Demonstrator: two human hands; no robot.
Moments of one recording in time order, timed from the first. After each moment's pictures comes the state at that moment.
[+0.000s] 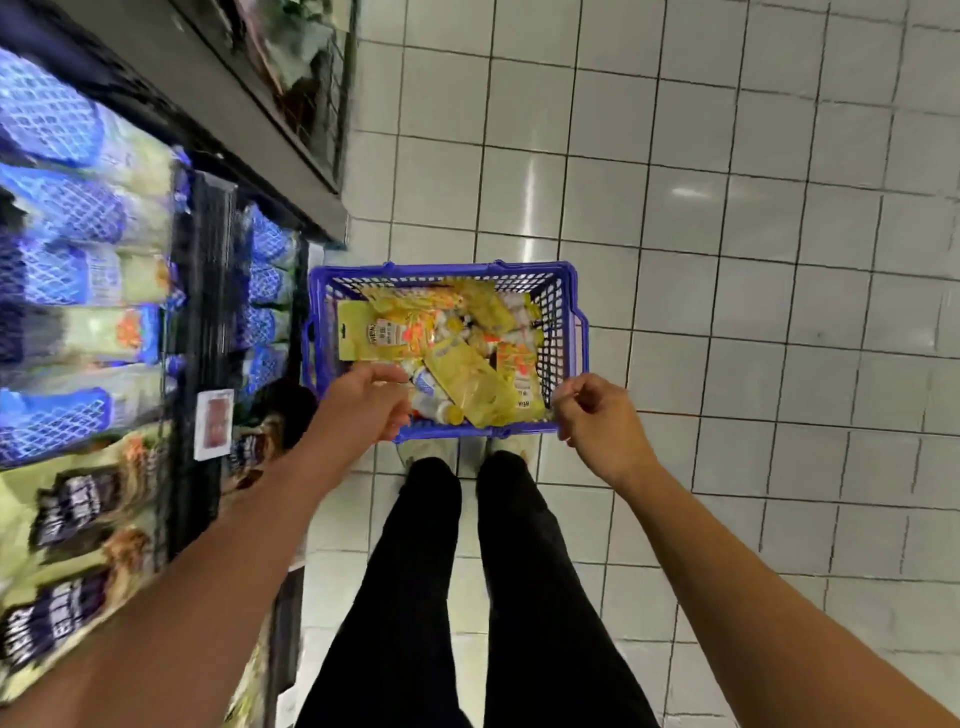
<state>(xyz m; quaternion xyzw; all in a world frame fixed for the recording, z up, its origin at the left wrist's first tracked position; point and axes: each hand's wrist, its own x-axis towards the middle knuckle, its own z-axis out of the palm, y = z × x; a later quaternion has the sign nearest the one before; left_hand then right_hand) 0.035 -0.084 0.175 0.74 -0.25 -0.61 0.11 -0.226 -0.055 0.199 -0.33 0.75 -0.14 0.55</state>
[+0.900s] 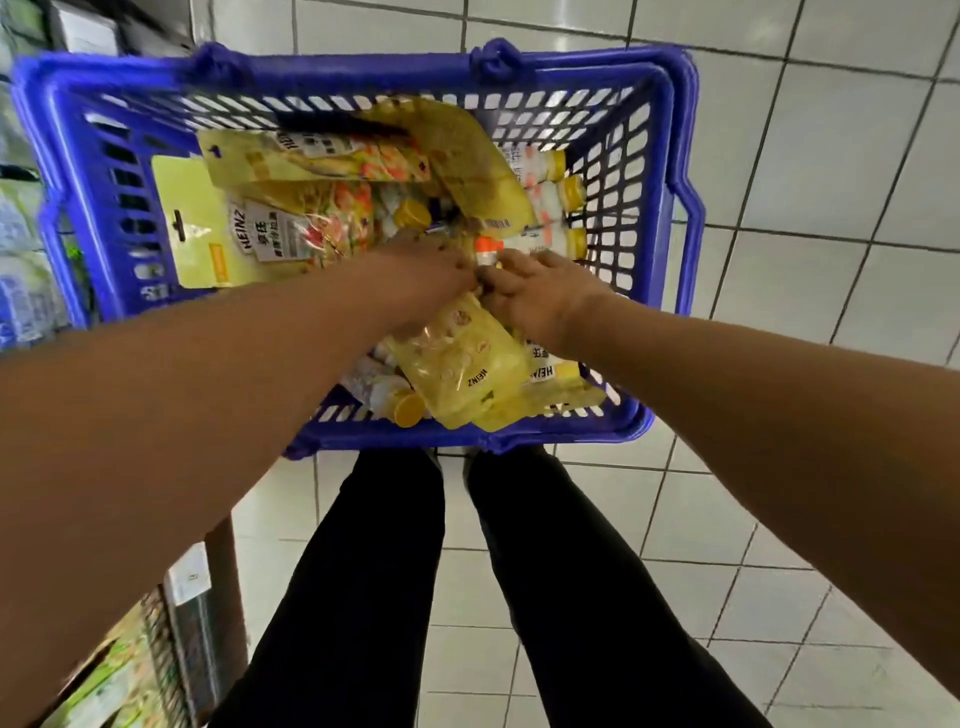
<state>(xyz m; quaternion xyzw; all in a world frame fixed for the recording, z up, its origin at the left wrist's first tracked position) -0.060 -0.157 -0.169 0.26 -0.81 -0.27 -0.44 -0.230 -0.125 -0.164 -0.85 0.27 0.38 0.25</state>
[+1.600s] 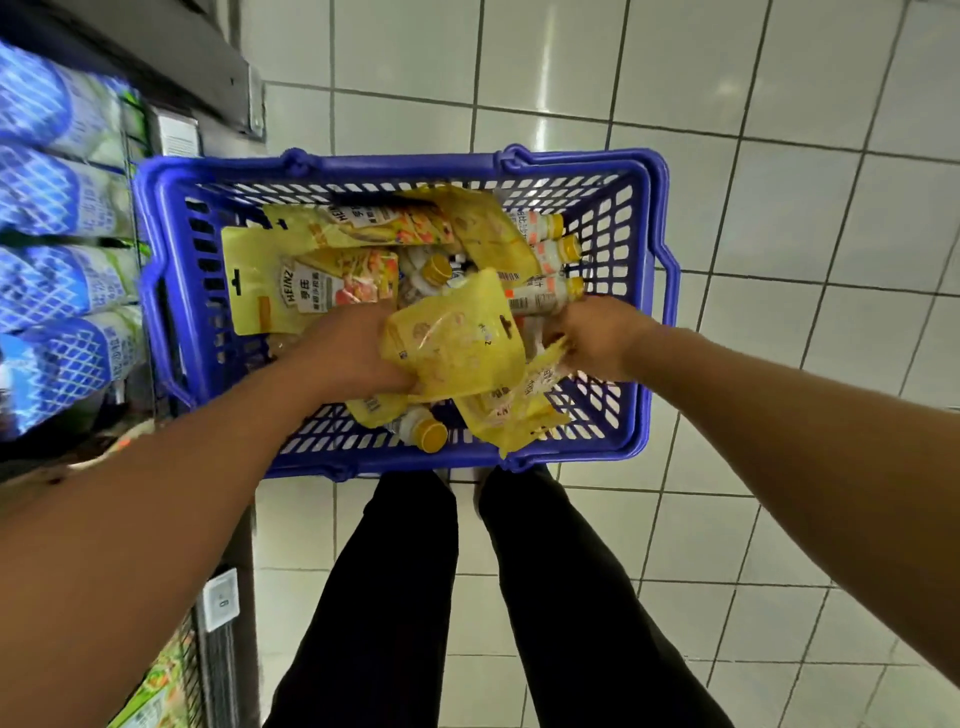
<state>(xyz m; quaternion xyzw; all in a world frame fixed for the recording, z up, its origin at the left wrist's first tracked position) 0.034 -0.129 -0.117 0.60 -0.58 -0.53 -0.16 -0.256 -0.146 -0.104 -0.70 0.45 0.33 0.44</state>
